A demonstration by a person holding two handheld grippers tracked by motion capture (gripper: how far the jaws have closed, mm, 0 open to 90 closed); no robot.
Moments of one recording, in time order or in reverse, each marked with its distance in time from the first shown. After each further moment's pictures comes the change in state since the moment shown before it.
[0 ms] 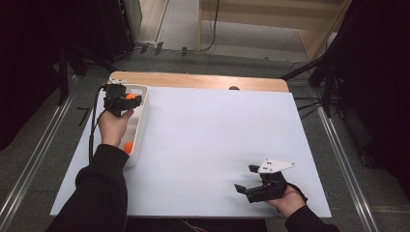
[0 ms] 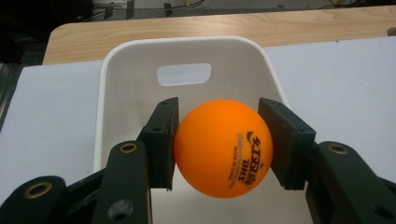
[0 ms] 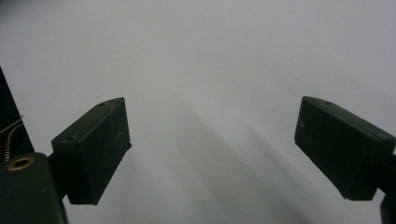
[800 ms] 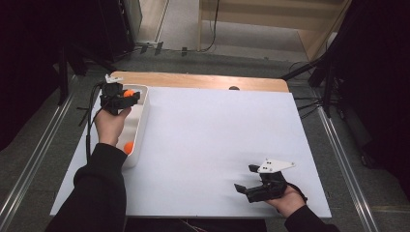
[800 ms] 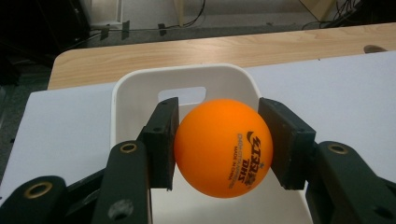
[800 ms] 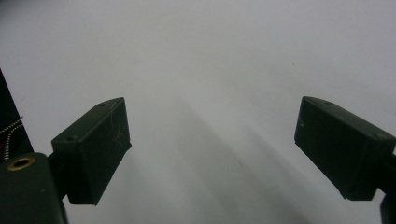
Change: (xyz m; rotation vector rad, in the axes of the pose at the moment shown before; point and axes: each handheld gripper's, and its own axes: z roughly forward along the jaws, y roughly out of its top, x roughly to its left) left arm 0.004 0.004 -0.013 -0.080 -0.022 0.020; right arm 0.000 0.000 0.000 -0.001 0.001 0.003
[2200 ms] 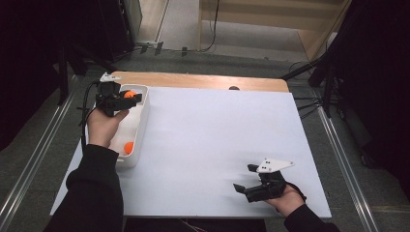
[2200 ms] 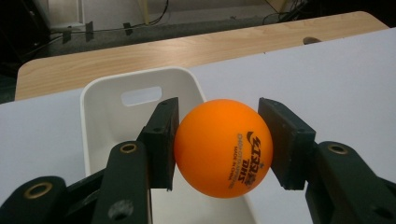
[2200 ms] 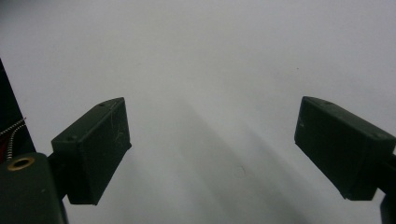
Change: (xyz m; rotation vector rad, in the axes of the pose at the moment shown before) left arm -0.010 0.011 -0.039 0.026 -0.141 0.057; right arm 0.000 0.002 0.002 -0.002 0.011 -0.014
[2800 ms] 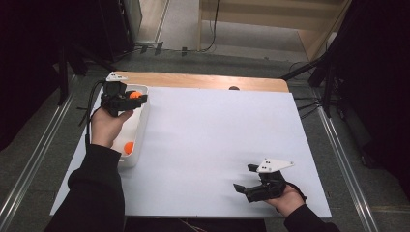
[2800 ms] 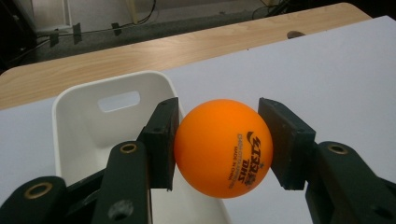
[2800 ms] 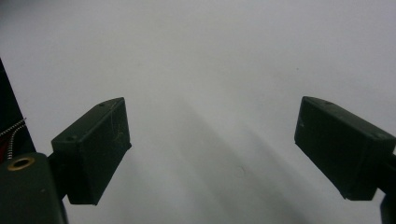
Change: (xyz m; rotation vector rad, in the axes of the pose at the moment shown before) left arm -0.013 0.005 -0.001 0.017 -0.037 0.039; right arm 0.000 0.000 0.000 0.000 0.000 0.000
